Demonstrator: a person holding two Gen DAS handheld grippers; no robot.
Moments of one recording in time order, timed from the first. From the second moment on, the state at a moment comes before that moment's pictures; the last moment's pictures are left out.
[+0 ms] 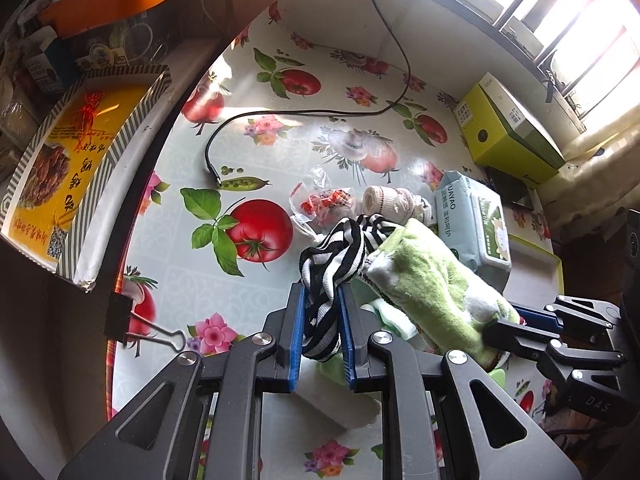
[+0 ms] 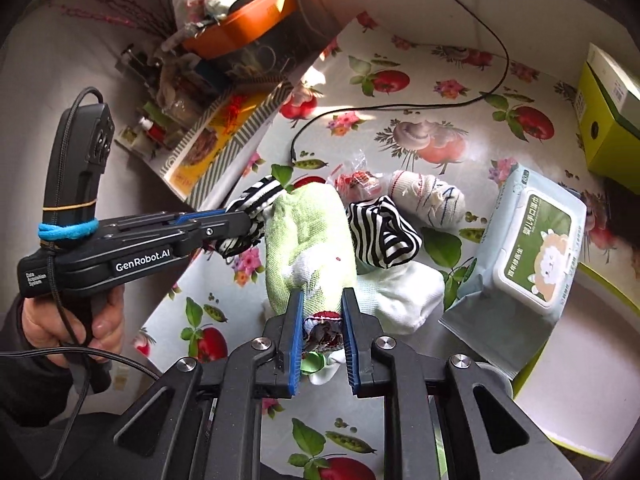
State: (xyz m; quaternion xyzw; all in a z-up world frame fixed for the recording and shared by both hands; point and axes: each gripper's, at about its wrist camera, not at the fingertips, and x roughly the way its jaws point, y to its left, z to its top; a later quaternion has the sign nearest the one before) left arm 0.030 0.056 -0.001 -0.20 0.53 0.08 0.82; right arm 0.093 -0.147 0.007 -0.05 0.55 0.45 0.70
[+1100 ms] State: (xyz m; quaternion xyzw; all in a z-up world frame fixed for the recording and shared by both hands) left arm 0.091 -0.101 0.043 -0.09 0.55 -0.07 0.83; right arm 0.108 -0.330 0.051 0.07 0.50 0.29 0.81
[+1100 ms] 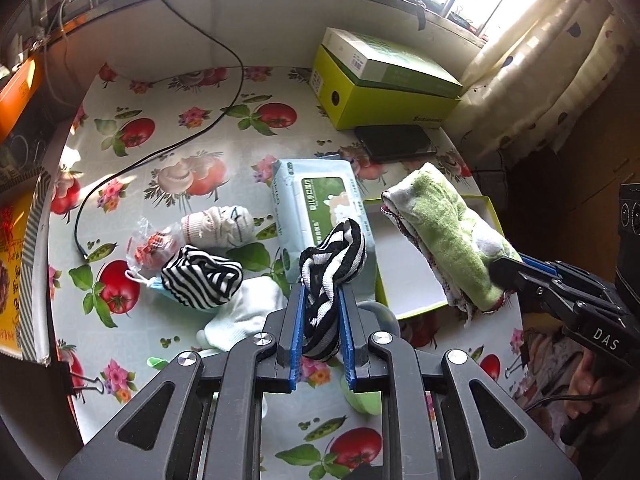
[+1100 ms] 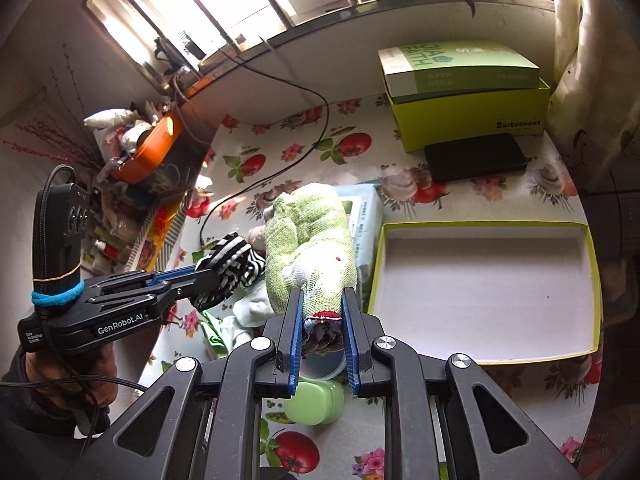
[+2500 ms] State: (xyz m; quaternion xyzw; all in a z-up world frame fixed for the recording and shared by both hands) left arm 0.205 -0.235 -0.053 -0.07 0.64 -0.11 0.76; right arm 0.149 -0.431 -0.042 0.16 0.55 0.17 0.80
